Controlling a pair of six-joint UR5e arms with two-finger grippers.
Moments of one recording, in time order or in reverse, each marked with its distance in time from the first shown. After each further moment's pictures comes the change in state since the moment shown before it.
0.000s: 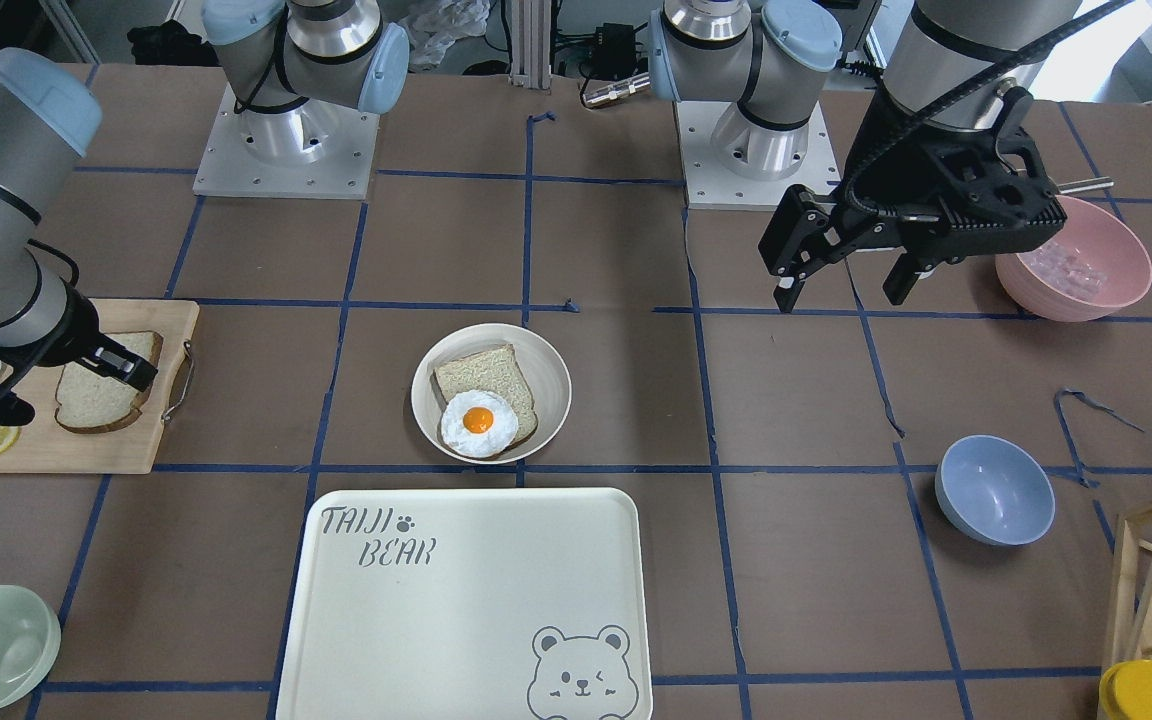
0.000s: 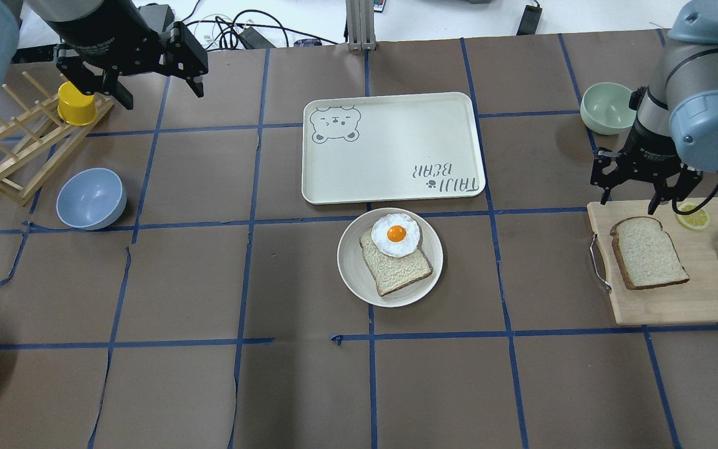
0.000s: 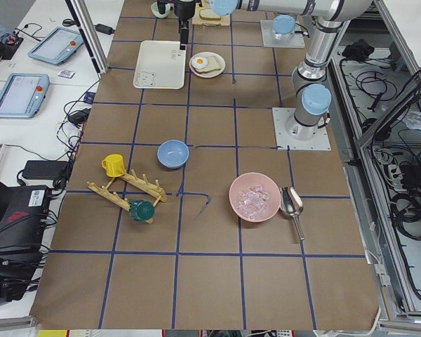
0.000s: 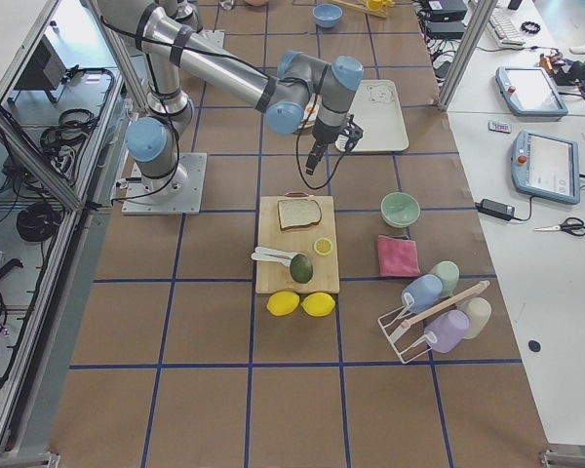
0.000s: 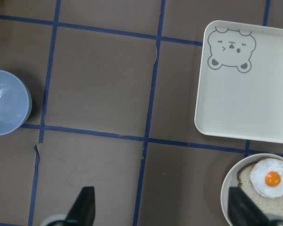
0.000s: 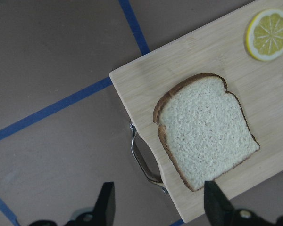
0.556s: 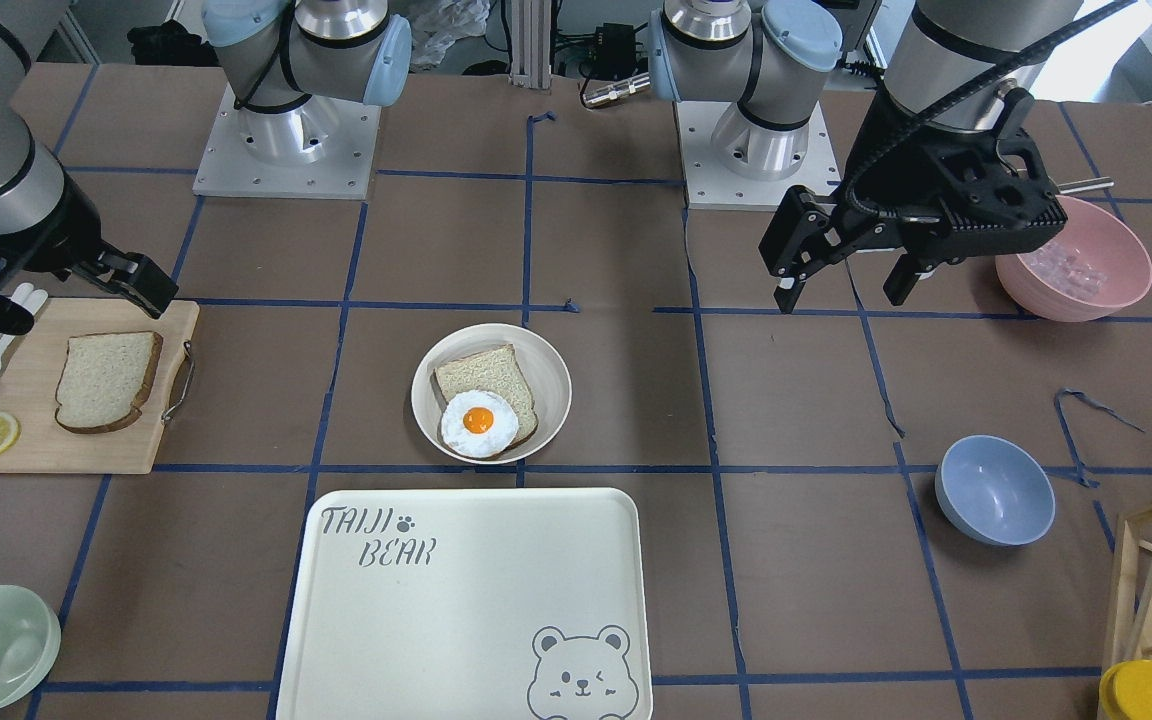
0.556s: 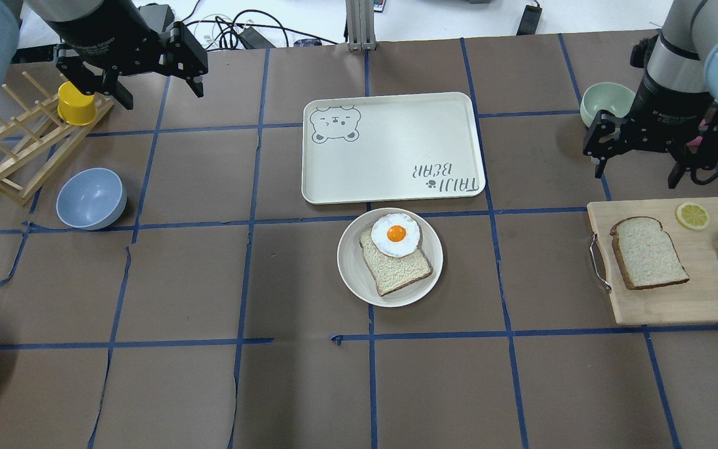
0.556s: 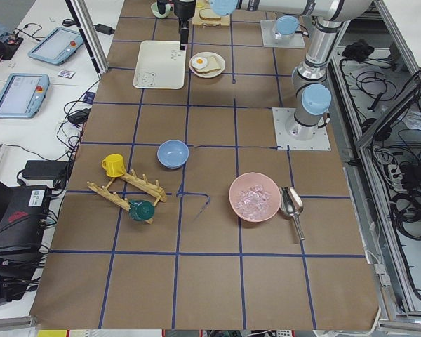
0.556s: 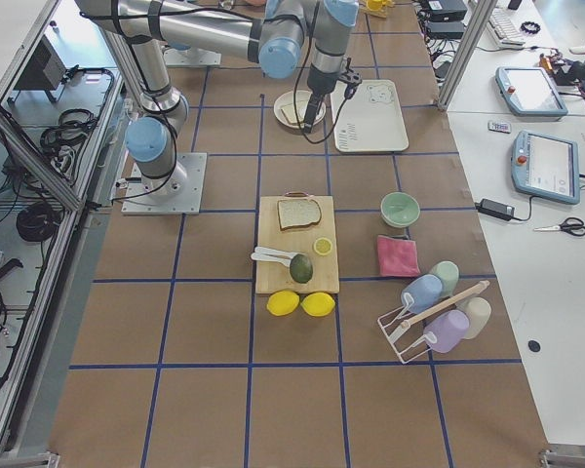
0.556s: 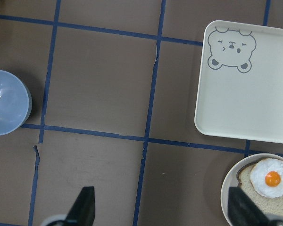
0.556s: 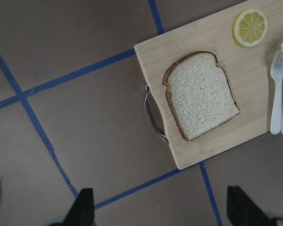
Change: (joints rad) left arm 0.000 0.000 0.000 0.000 0.000 0.000; right arm 0.075 -0.144 -0.115 0.237 0.013 -0.009
